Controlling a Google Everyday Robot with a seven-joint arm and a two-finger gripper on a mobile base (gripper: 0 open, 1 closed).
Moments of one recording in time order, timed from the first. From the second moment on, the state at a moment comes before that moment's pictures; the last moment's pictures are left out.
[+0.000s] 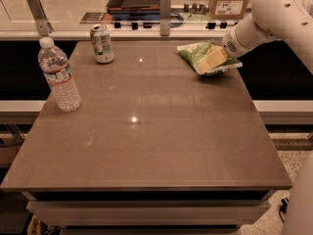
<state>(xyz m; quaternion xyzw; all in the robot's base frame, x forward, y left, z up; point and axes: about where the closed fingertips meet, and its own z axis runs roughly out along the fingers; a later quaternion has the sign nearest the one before) 0.752 -0.211 0.849 -0.36 0.87 0.02 0.34</state>
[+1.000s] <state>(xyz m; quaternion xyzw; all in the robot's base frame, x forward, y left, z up) 0.758 -0.208 0.841 -0.36 0.87 0.02 0.34</state>
